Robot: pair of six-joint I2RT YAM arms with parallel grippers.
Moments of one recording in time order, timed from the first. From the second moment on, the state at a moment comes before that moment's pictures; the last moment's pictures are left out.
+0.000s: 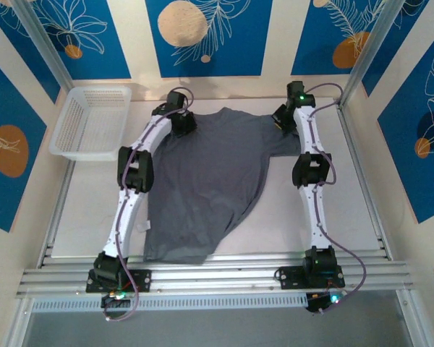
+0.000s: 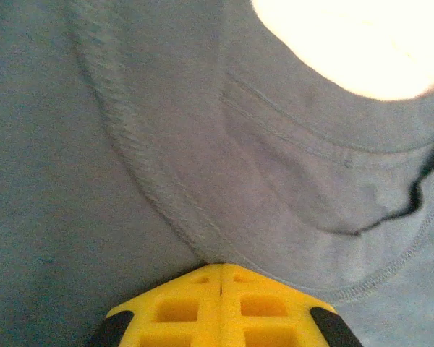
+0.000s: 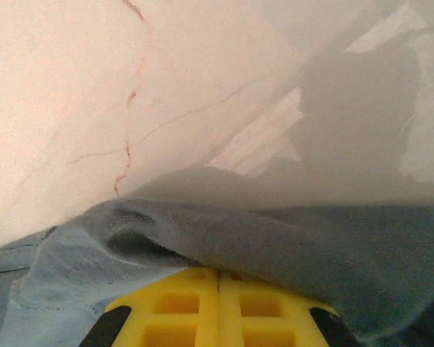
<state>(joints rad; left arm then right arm) -0.26 2.72 2.52 -0.75 0.25 -0.66 0.00 2.94 3.07 -1.26 -0.15 0.75</state>
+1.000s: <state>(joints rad) -0.39 1.10 0.89 -0.78 0.11 -0.55 0.36 1.42 0.85 -0.86 -0.48 0.84</state>
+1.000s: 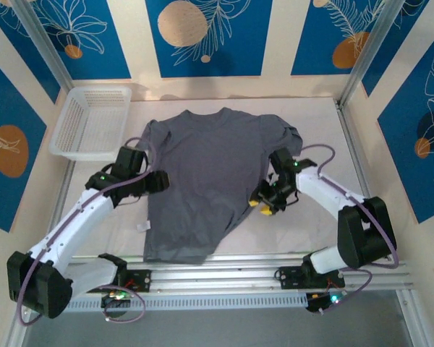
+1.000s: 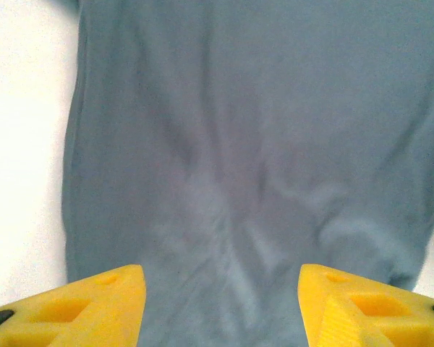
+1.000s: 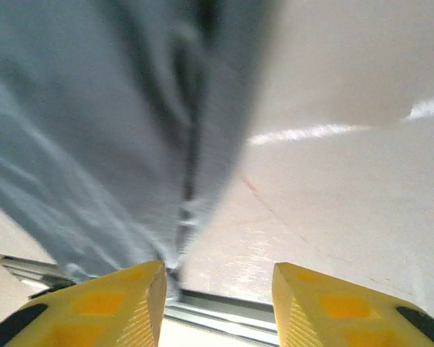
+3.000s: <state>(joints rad) -0.25 1.33 0.81 -0.63 0.08 -0.57 0.02 1.34 0.97 -0.71 -0.33 0.75</state>
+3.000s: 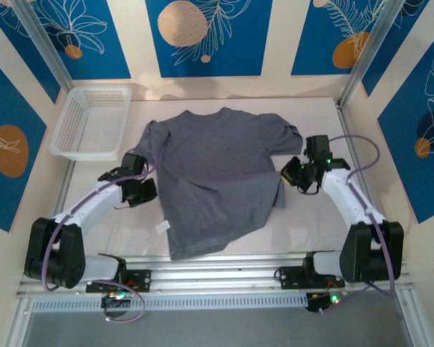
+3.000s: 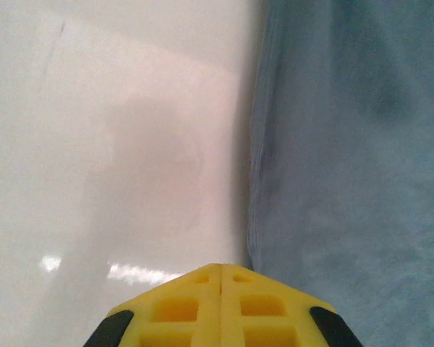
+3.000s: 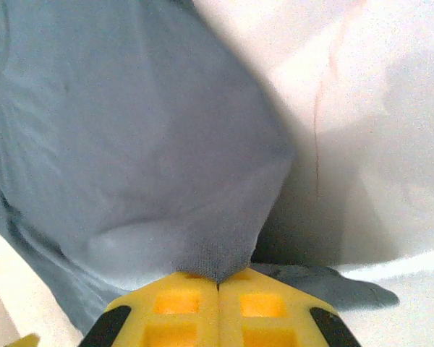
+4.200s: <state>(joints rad) -0.88 1.36 0.96 -0.41 0.06 -0.24 0.18 1.41 0.69 -0.64 -0.31 0.80</state>
